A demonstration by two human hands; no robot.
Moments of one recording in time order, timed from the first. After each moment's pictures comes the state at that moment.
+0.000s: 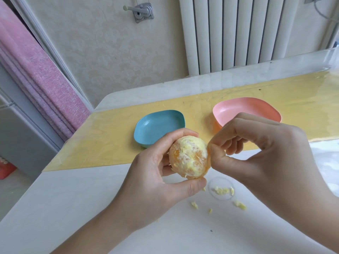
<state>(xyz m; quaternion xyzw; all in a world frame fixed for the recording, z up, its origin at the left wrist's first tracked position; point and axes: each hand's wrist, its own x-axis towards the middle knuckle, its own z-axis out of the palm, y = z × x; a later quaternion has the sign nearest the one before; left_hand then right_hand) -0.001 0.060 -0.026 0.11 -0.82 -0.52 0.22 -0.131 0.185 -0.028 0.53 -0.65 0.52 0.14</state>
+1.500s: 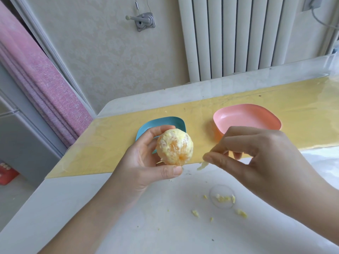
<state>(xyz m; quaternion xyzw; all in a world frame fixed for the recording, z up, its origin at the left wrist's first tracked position) -0.006 0.022 -0.028 0.10 -0.68 -0.69 0.21 -0.151 0.186 -0.029 0.58 -0.69 0.42 0.07</state>
